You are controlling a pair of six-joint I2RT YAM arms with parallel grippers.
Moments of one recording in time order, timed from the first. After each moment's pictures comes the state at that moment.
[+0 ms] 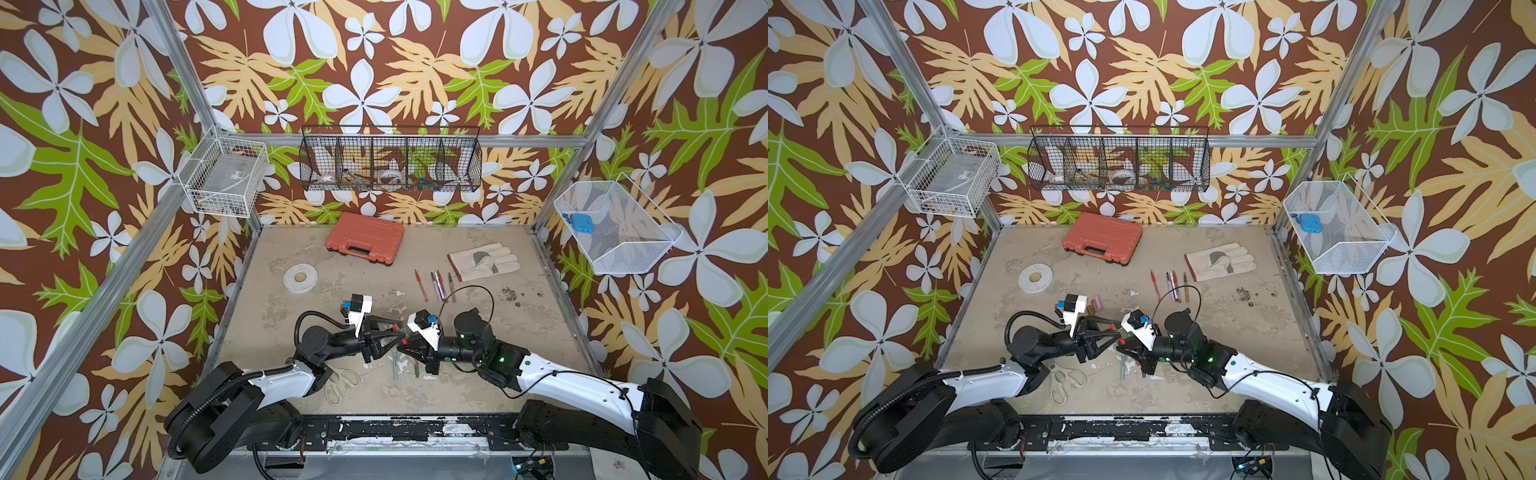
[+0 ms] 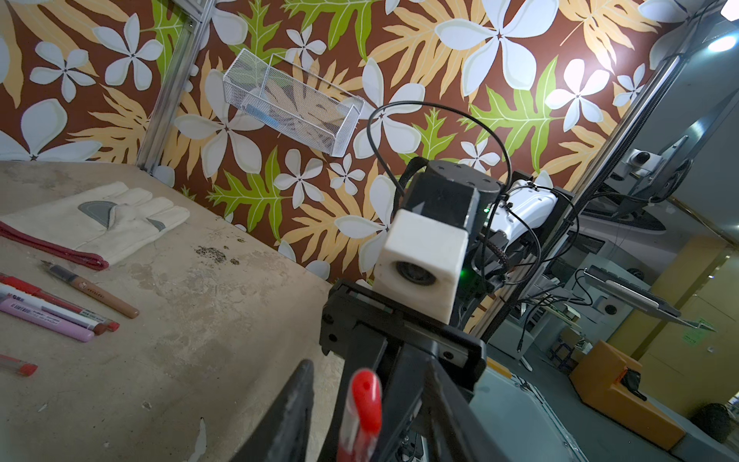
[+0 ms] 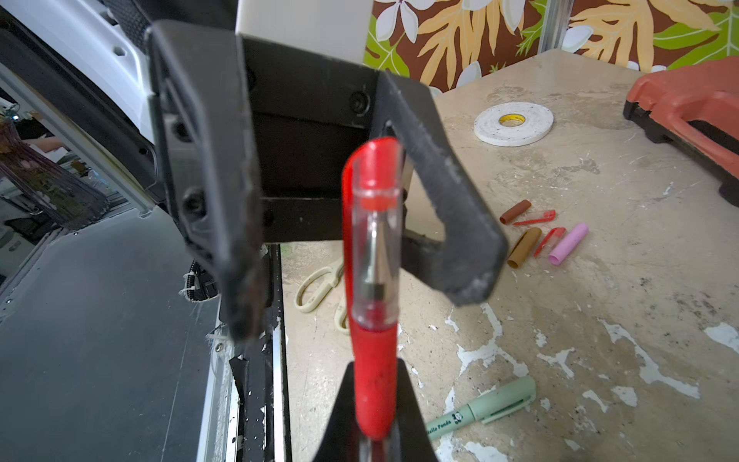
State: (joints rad) left arm -0.65 1.26 0.25 1.31 0.71 -0.72; right arm 0.88 1.10 0.55 0.19 -0.44 0.07
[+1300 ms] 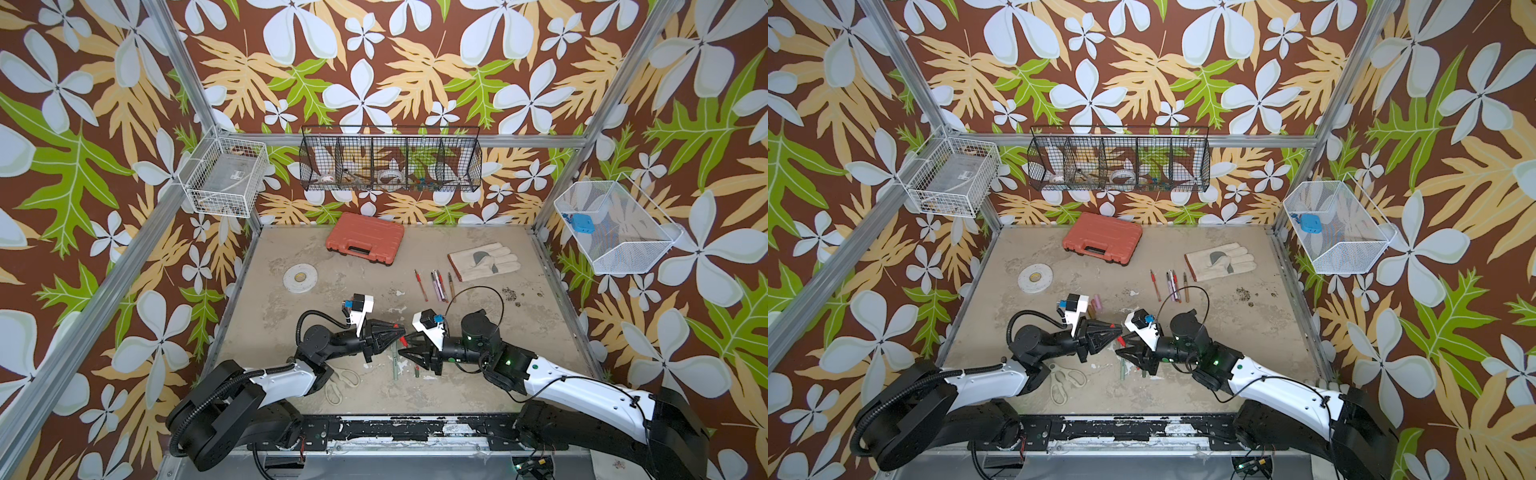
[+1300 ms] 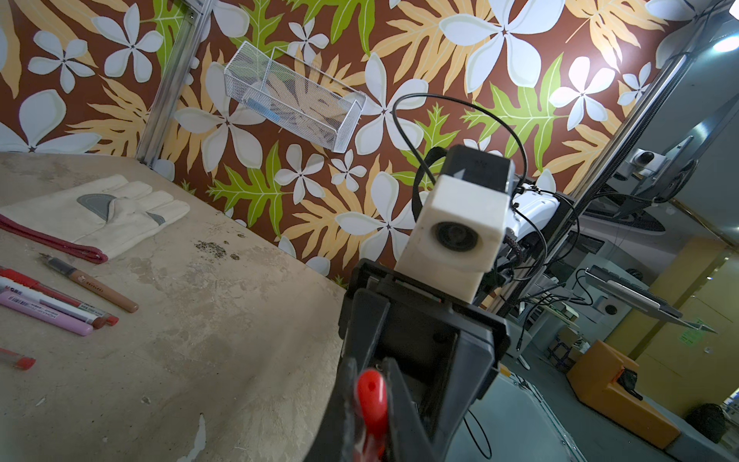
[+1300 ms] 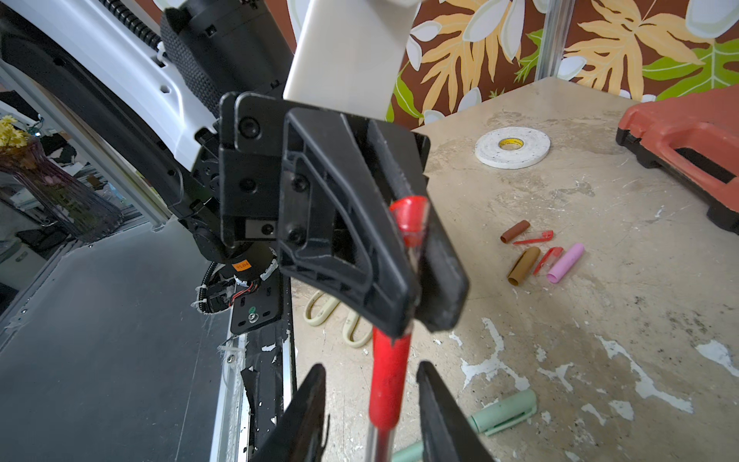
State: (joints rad) left arm -0.65 1.27 0.25 1.30 0.71 -0.72; right arm 0.88 1.04 0.54 0.19 -0.45 0.09
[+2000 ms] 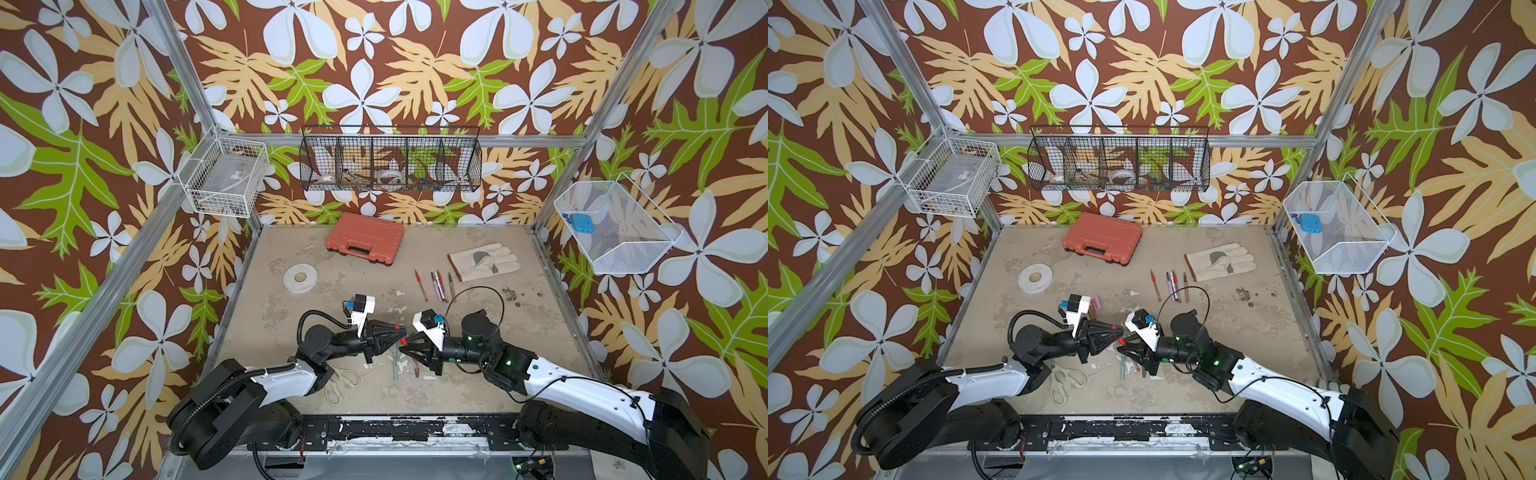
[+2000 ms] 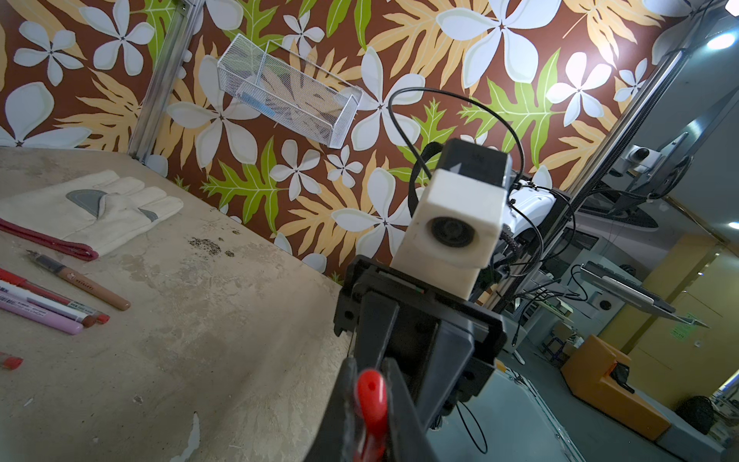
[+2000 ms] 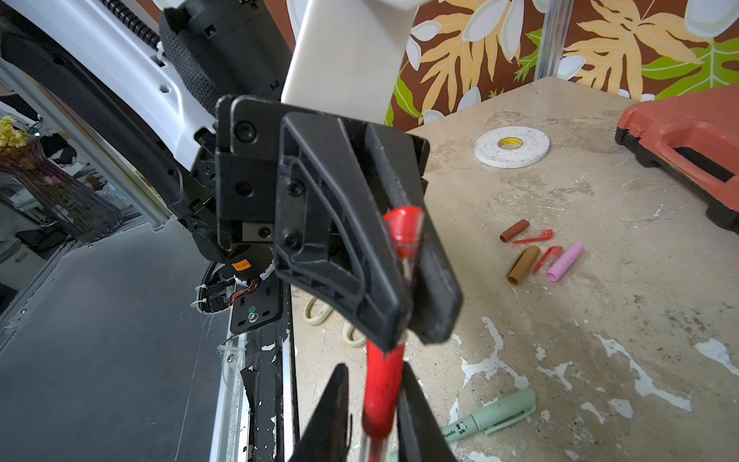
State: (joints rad) left arm -0.66 1.28 0.26 1.30 0.72 -0.72; right arm 0.88 1.04 0.54 0.19 -0.45 0.09
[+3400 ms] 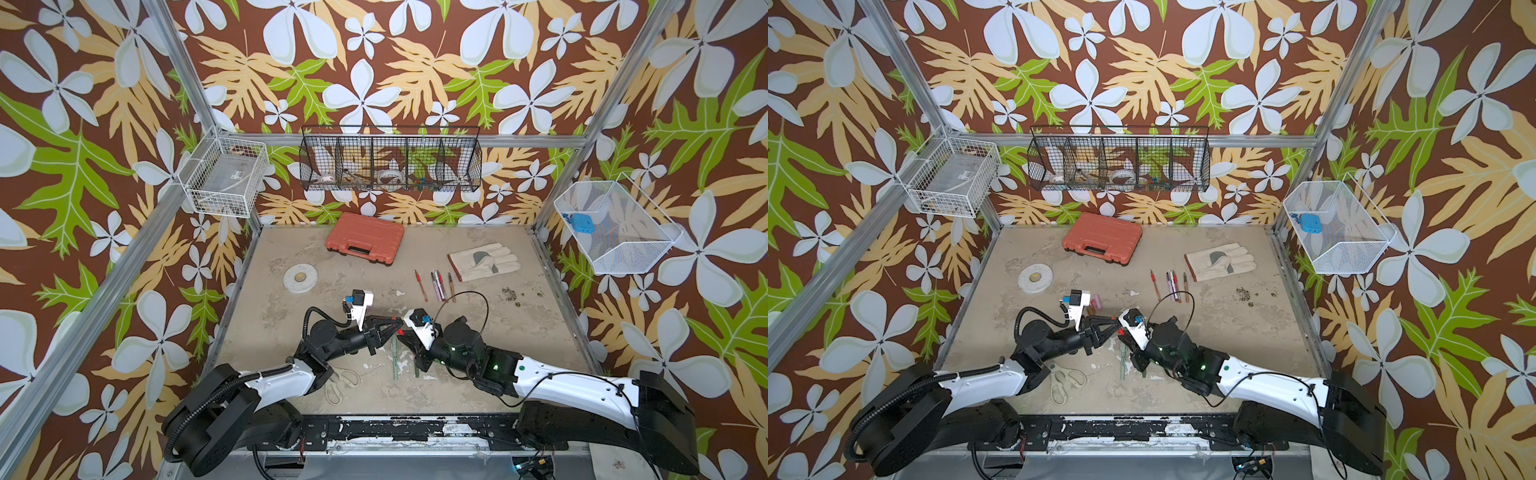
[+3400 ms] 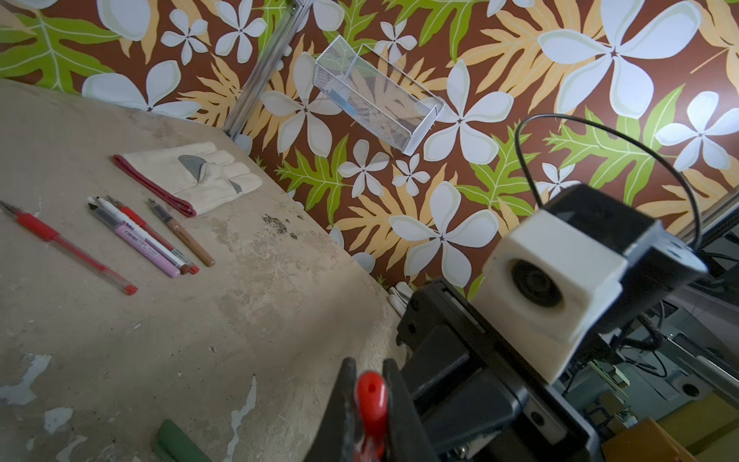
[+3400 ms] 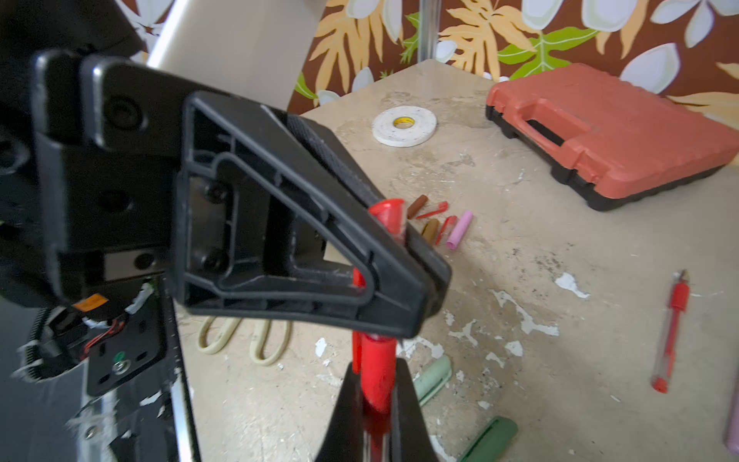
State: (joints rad) left arm -0.63 1.24 0.27 1.08 0.53 -0.74; right arm 1.06 1.15 0.58 0.17 0.08 0.12
